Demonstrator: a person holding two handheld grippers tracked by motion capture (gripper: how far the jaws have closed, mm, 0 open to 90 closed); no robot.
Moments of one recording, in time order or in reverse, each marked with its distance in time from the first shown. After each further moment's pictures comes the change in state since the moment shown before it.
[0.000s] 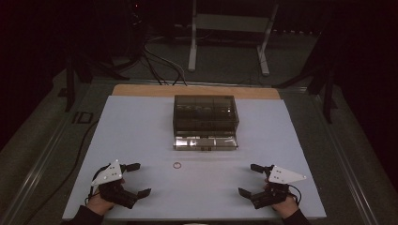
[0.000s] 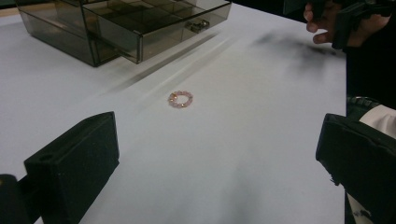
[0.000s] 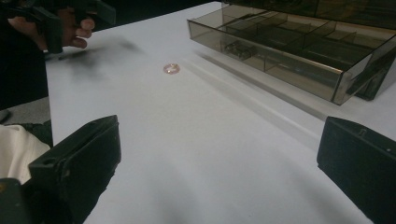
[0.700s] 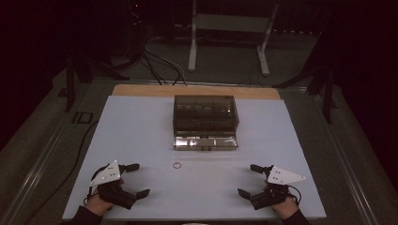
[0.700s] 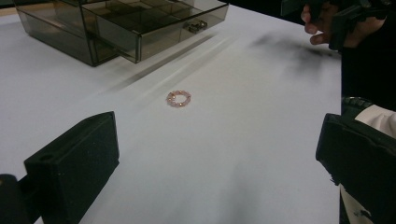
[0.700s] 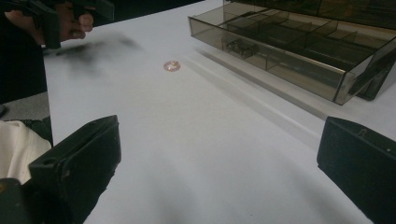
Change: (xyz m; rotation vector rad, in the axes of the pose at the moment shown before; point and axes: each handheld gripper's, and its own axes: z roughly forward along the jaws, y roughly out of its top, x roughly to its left) left arm 0.000 -0.001 -0.003 -0.007 -0.013 -0.009; right arm 0.004 0.002 0.000 0.015 -0.008 -0.013
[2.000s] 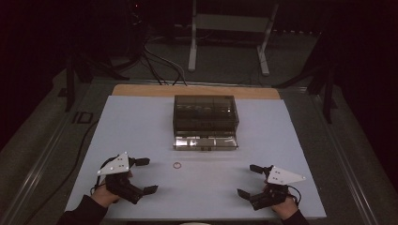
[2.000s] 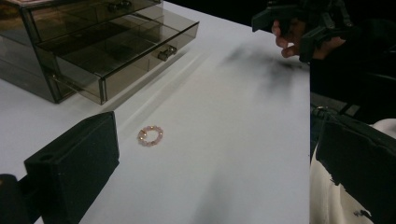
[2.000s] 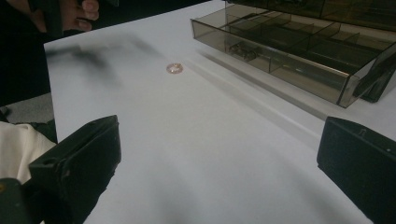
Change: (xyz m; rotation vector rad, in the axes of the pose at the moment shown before) left arm -0.004 0.041 0.014 0.029 -0.108 0.037; right arm 0.002 0.003 0.000 -0.004 0.003 0.003
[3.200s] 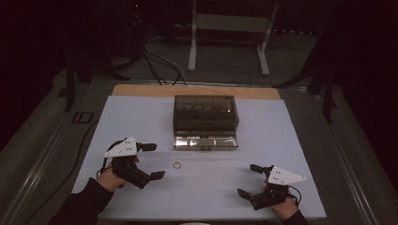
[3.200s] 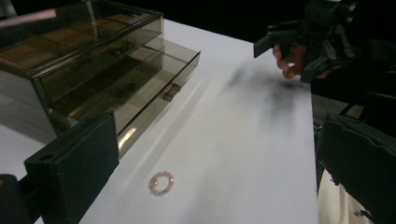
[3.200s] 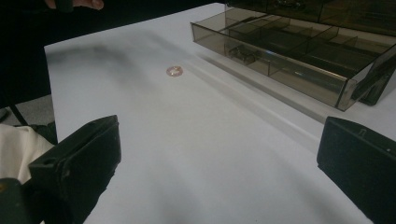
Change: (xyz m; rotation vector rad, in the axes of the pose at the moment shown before) left arm 0.011 0.050 0.013 -0.001 -0.015 0.034; right arm 0.000 0.001 -0.001 -0.010 -0.002 -0.002
